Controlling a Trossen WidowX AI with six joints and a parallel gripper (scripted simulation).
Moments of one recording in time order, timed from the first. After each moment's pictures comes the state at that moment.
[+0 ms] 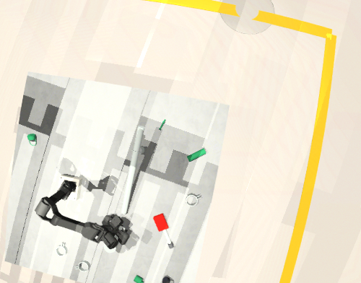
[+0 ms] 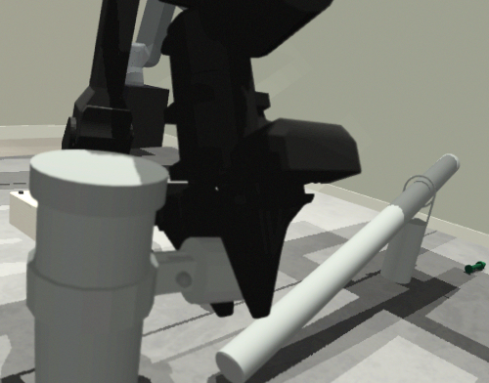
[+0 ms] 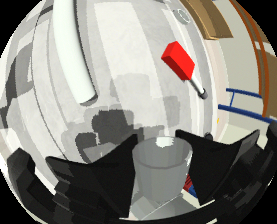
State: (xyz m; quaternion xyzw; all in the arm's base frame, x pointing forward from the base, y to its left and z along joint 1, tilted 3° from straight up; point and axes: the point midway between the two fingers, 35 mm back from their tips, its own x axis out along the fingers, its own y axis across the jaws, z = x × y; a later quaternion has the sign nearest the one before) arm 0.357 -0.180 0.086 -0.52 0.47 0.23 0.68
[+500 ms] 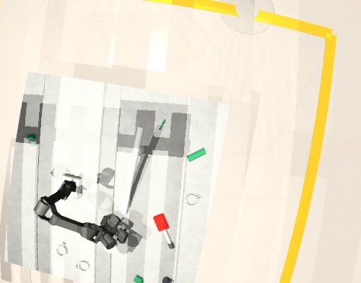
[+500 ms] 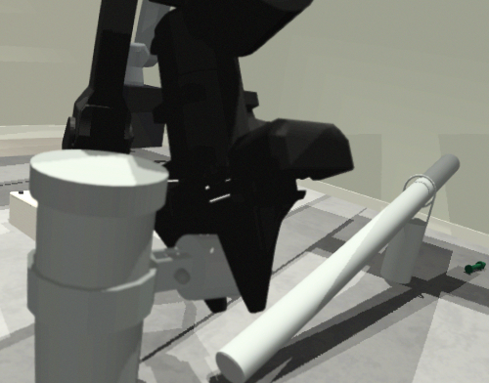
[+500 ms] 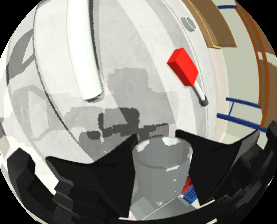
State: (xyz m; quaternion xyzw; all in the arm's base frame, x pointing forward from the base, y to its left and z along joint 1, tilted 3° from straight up) arm 0.351 -0.177 0.085 -0.54 0.45 0.26 0.67
